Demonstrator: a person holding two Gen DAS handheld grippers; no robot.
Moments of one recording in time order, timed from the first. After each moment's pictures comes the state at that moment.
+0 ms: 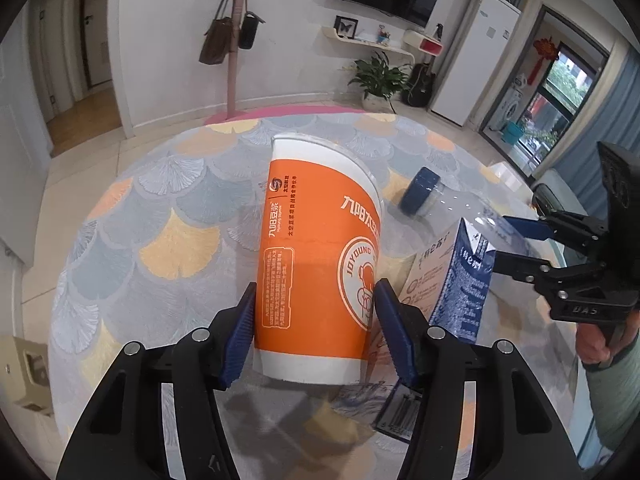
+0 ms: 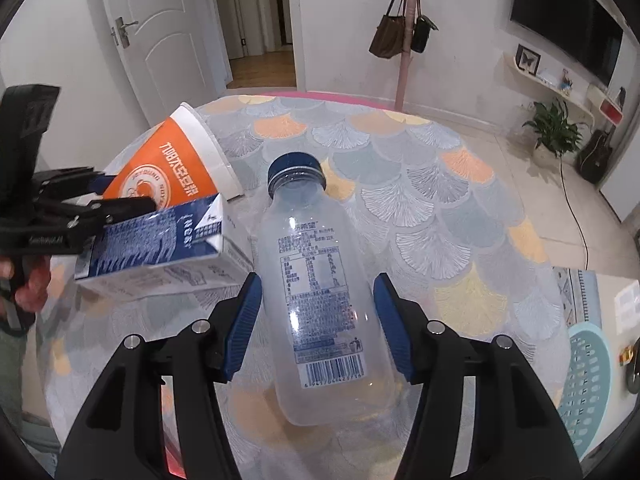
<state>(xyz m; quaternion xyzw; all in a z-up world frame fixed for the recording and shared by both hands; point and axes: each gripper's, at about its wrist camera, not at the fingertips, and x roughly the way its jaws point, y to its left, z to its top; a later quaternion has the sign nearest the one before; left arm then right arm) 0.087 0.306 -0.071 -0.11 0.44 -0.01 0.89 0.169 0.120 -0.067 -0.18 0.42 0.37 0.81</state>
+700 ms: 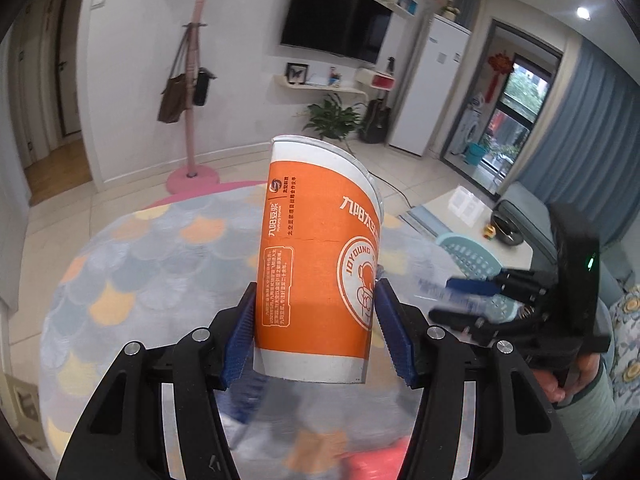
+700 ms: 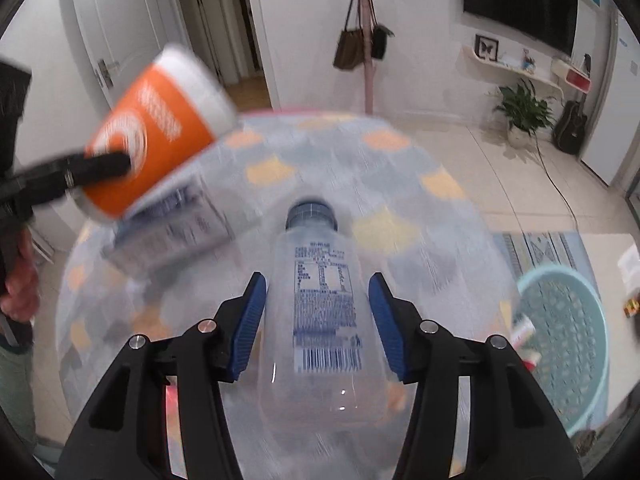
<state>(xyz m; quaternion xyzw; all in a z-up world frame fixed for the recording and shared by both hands) 0.073 0.200 0.004 -0.09 0.36 -0.07 0.93 0.135 0.019 -0.043 -0.12 0.42 0.34 0.83</state>
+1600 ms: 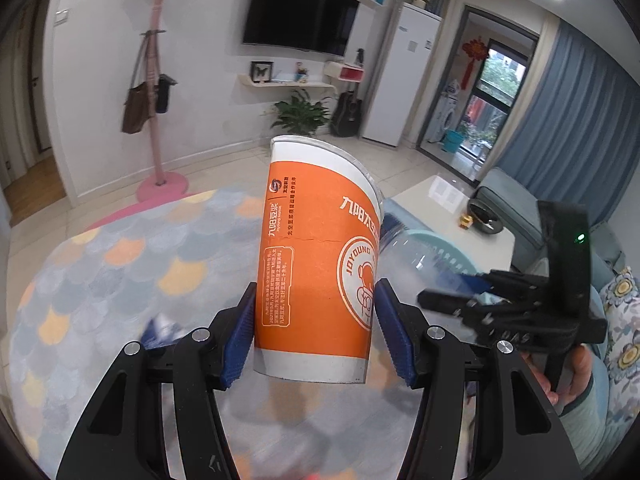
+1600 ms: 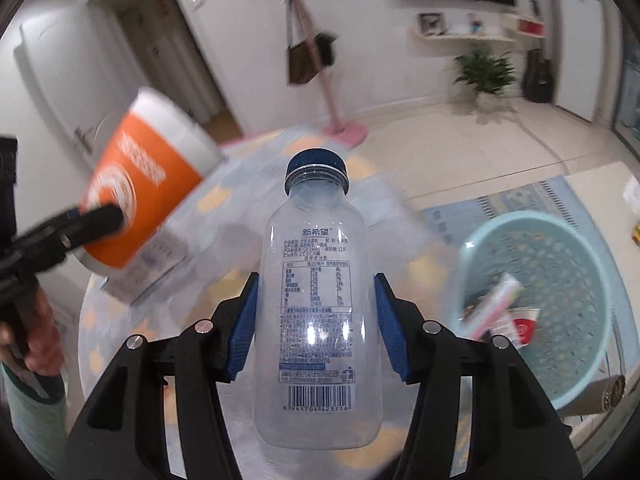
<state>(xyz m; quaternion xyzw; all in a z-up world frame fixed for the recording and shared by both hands) 0.105 0.116 0.014 -0.08 0.36 -0.11 0.92 0.169 -0.085 -0.025 0.01 0.42 0.29 0.86</state>
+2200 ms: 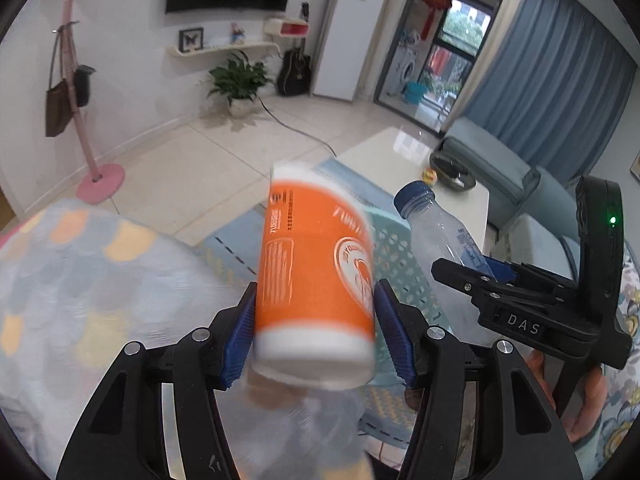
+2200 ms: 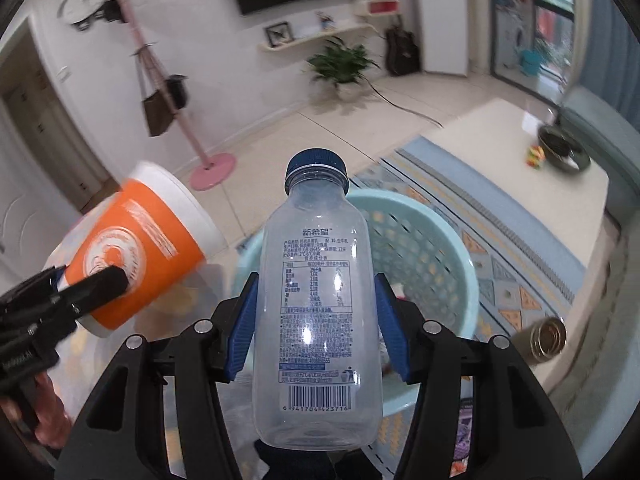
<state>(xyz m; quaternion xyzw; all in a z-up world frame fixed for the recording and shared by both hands) 0.222 -0.059 -0.058 -0.03 0.43 -0.18 0.89 0.225 -0.257 -0.066 0.08 0.43 0.08 0.89</state>
